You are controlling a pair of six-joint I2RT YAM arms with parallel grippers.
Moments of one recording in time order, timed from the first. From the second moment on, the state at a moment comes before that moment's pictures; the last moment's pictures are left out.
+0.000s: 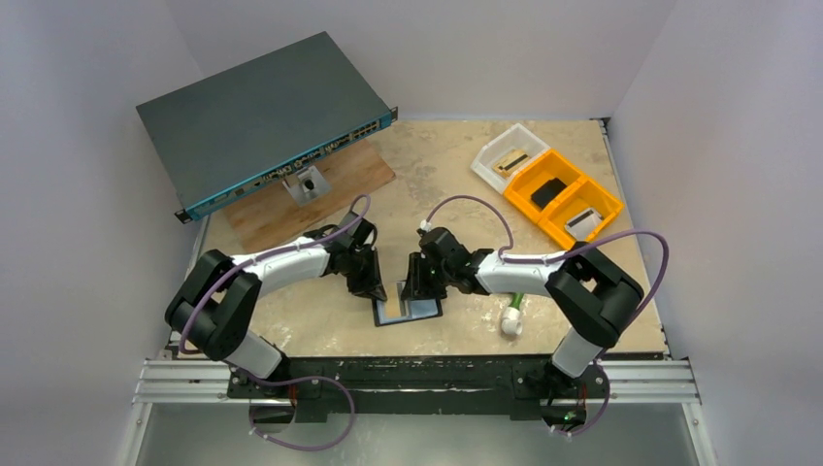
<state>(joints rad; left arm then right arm) -0.59 1.53 0.79 -0.45 0.29 -0.74 0.87 1.66 0.81 -0.04 -0.17 0.83</state>
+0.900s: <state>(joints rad) -0.61 1.59 0.80 -0.38 0.35 -0.78 0.73 1.67 0.59 0.36 -0.47 0.93</state>
